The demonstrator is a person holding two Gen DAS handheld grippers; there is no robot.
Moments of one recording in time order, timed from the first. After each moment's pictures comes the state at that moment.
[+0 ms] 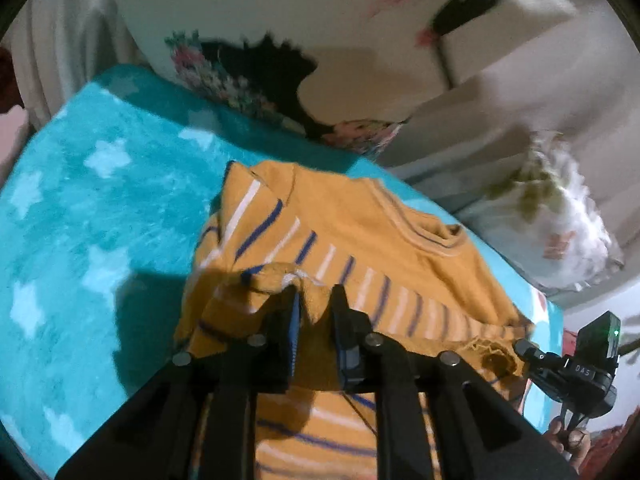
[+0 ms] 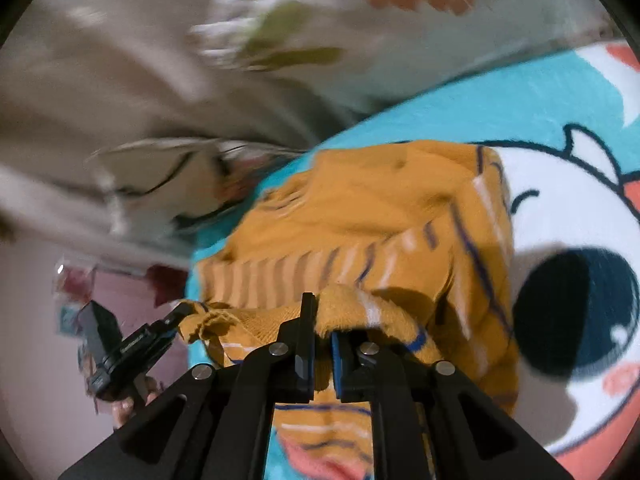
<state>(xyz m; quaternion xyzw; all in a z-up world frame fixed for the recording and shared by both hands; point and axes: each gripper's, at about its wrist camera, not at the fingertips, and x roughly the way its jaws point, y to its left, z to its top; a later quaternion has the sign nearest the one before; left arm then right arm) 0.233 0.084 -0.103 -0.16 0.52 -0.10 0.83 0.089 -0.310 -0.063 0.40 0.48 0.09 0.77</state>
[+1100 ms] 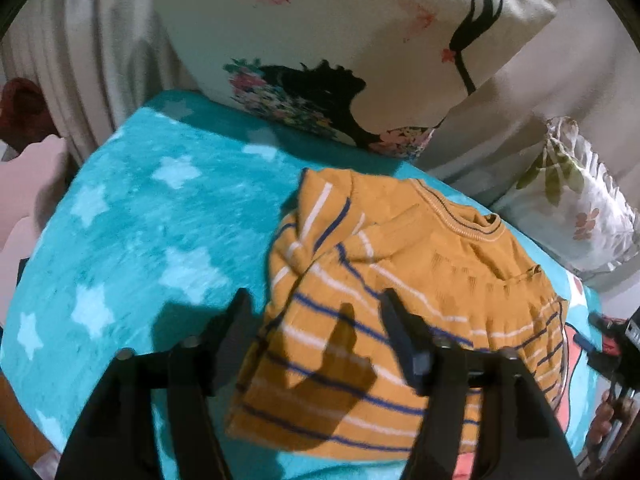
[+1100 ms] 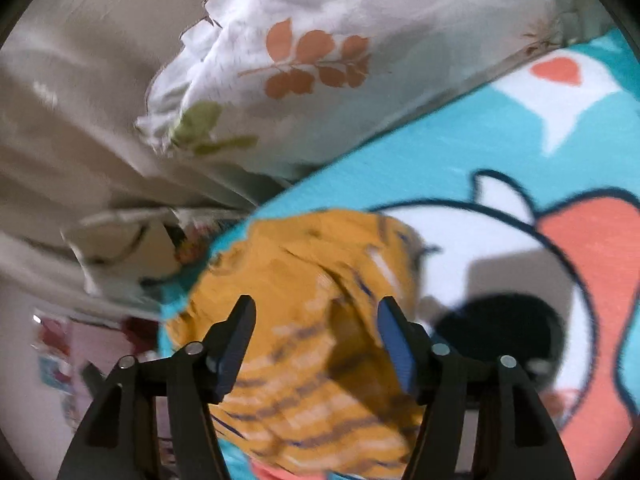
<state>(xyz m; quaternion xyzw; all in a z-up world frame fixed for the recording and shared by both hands) 0.177 0.119 -0.087 -0.10 0.48 -0.05 0.87 0.066 -0.372 -0.055 0.40 0.45 0.00 0.80</state>
